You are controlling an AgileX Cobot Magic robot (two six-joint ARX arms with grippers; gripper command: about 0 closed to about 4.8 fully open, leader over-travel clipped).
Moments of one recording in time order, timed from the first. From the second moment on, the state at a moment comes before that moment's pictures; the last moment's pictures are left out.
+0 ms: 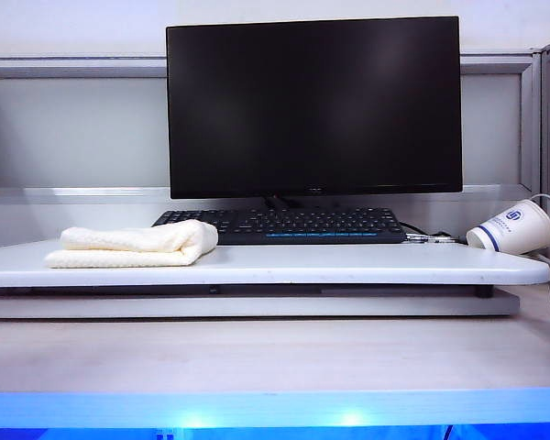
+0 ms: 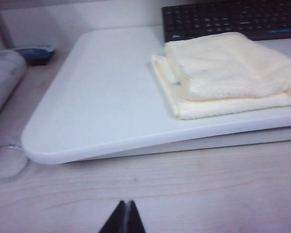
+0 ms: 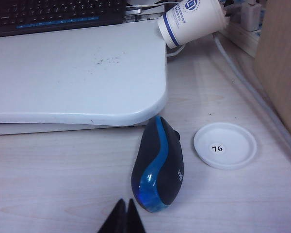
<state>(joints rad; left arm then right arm) -0.09 0.00 0.01 -0.16 -0.04 0.05 0.04 0.00 0.04 -0.28 -0.06 0.13</state>
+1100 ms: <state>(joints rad) -0.09 0.00 0.01 -0.16 -0.01 0.05 0.04 0.01 0.04 -0.24 -0.18 0.17</state>
